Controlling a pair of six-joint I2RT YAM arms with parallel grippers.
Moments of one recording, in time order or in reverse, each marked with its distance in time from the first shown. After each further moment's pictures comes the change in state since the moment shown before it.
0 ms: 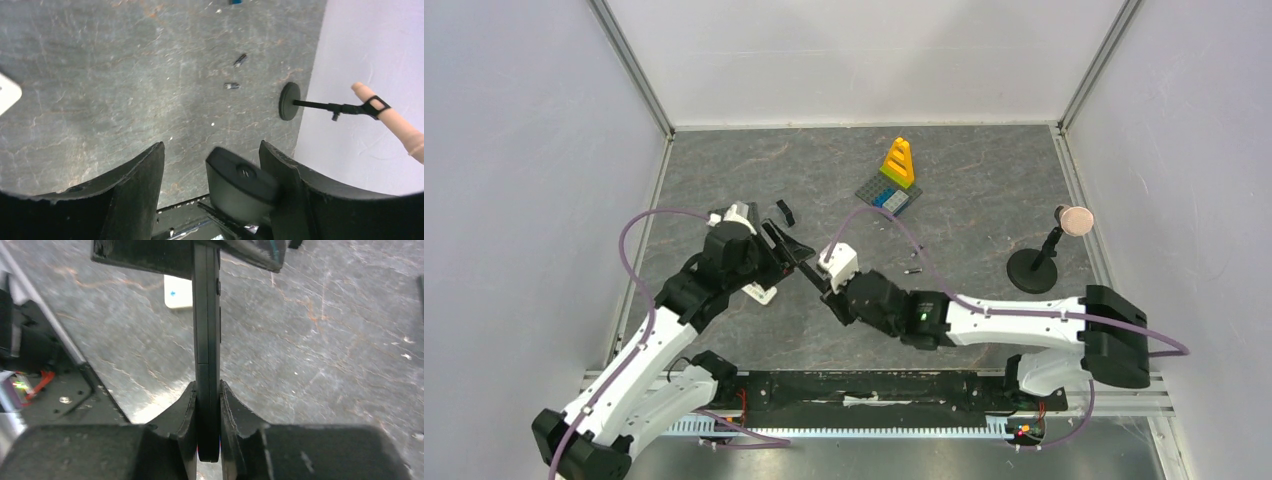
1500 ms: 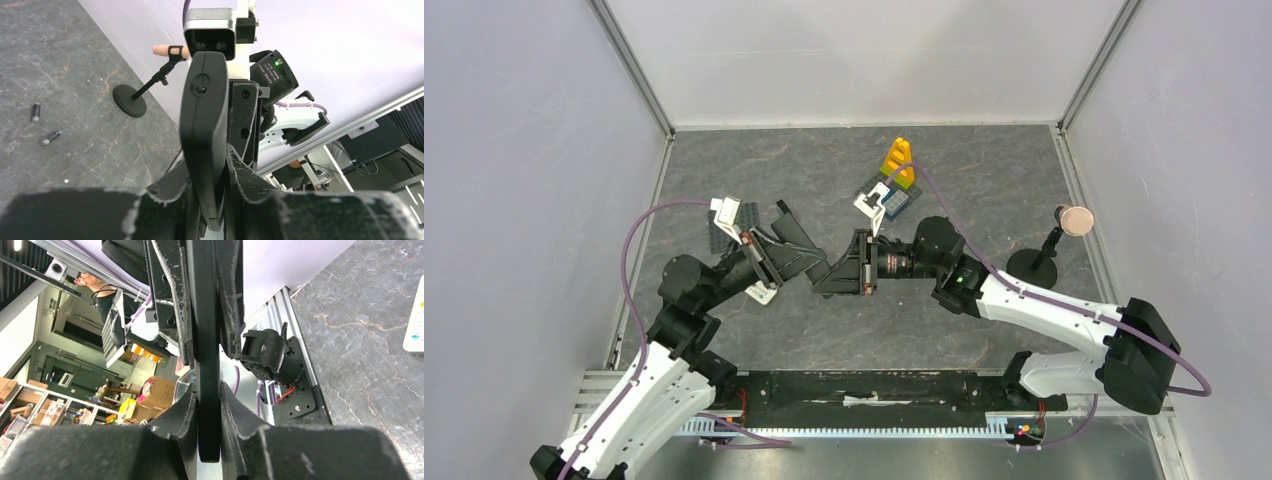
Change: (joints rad) left arm 0.004 -0.256 -0.198 0.787 0.481 0.042; right arm -0.384 -0.162 -0.043 0.421 -1.066 0.746
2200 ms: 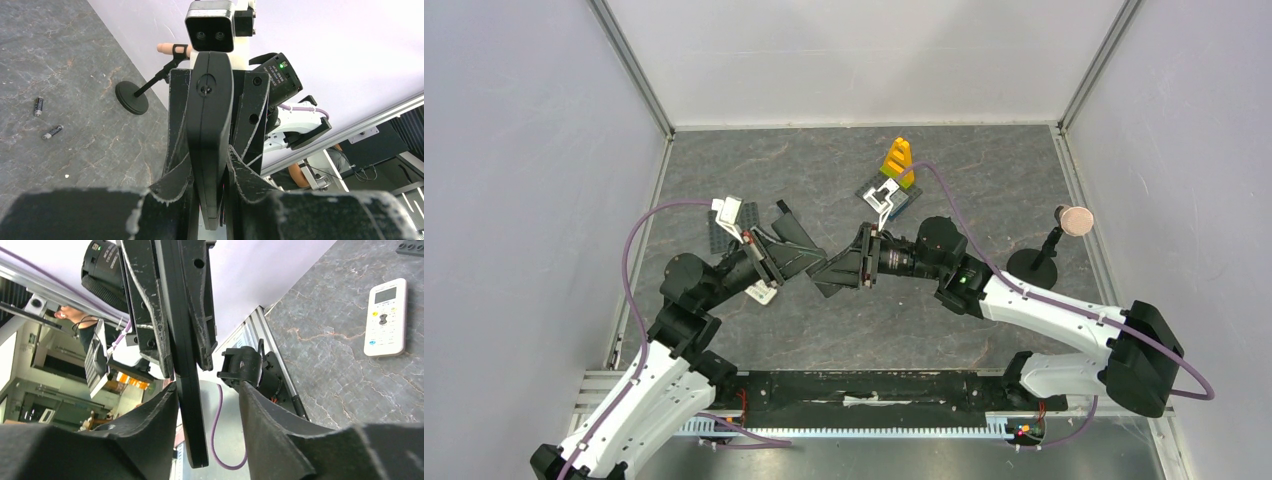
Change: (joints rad) left arm -0.002 0.006 0.000 -0.010 -0.011 -0.020; right arm -0.012 -0.018 -0.016 -0.019 0.122 -0.013
